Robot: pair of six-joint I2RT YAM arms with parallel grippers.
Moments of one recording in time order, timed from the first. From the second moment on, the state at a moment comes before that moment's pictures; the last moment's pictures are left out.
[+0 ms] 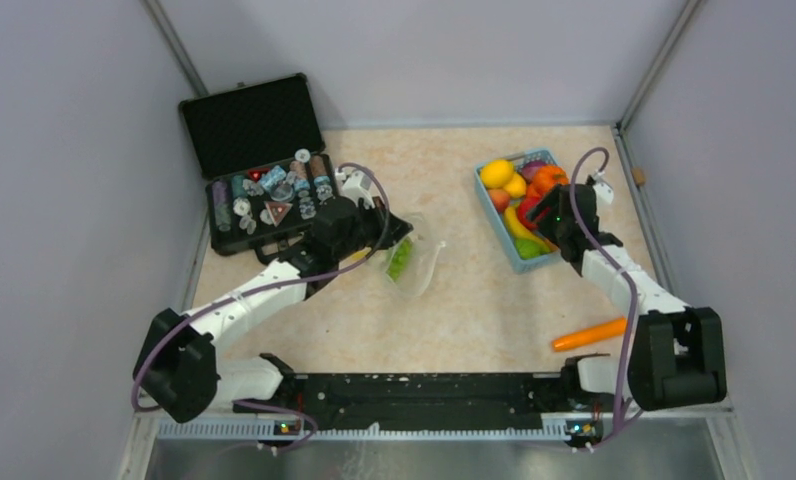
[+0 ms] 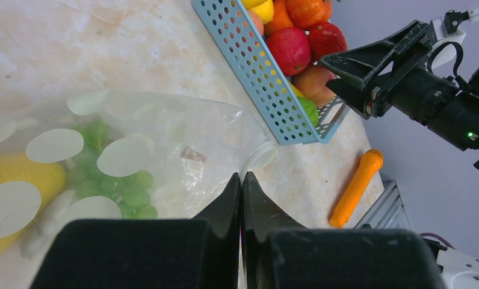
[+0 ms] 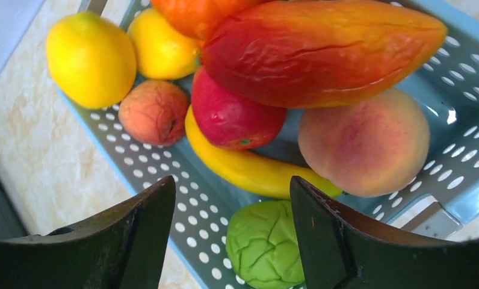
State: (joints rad) left arm -0.62 1.24 0.79 0.15 0.14 -0.70; right arm 0.12 1.26 0.73 -0.08 0.18 0.73
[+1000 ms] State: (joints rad) left arm -0.62 1.27 0.81 0.13 0.15 -0.70; right arm -0.17 1.42 0.75 0.08 0.00 1.03
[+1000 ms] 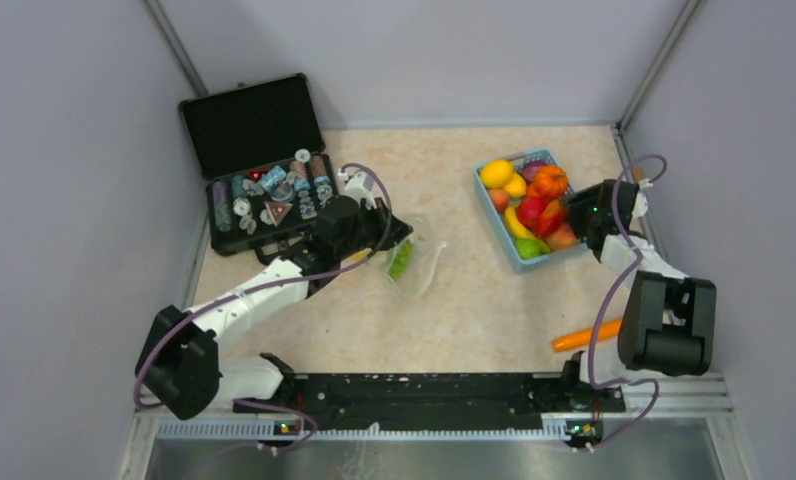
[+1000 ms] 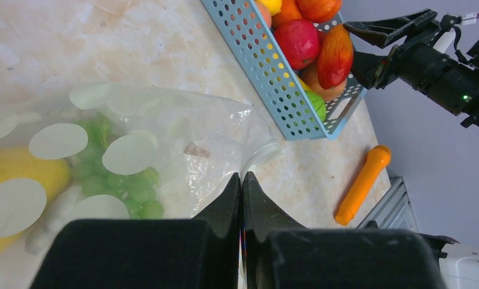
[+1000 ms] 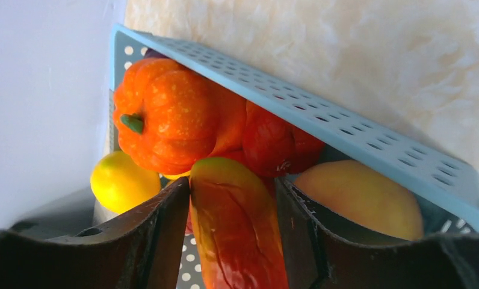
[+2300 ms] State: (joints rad) left arm -0.62 1.27 0.81 0.13 0.17 -0.69; right arm -0.03 1.43 0.92 -0.19 -0.16 0.53
